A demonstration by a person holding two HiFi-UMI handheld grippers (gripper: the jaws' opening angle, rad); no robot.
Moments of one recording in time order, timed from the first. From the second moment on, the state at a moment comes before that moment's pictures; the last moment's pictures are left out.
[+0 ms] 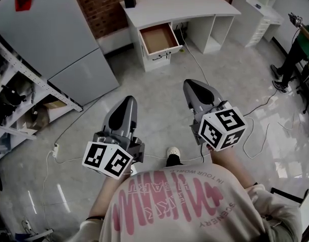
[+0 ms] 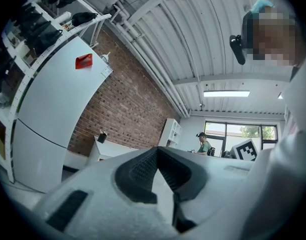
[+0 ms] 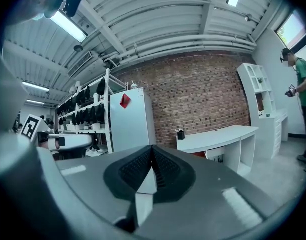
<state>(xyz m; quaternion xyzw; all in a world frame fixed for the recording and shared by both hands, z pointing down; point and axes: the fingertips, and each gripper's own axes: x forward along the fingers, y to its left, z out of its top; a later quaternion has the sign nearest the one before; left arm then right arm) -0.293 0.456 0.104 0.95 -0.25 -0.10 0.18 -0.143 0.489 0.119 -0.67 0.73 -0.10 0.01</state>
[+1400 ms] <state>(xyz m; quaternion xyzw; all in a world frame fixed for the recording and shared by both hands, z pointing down) -0.172 0.323 0.116 0.94 -0.27 -0.10 0.19 -0.014 0.347 0.125 -0.65 0.75 -0.10 0.02</state>
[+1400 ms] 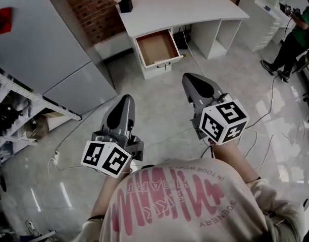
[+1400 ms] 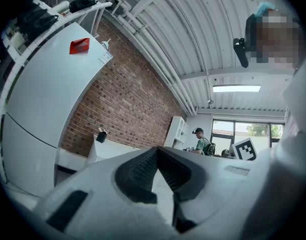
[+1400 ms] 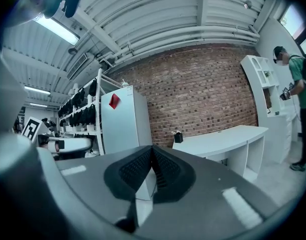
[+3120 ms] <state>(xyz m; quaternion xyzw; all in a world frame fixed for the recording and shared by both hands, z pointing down) -0.079 0.099 0.184 0.94 -0.20 -0.04 0.27 0.065 0.164 0.221 -0.70 0.68 -0.22 -0.01</state>
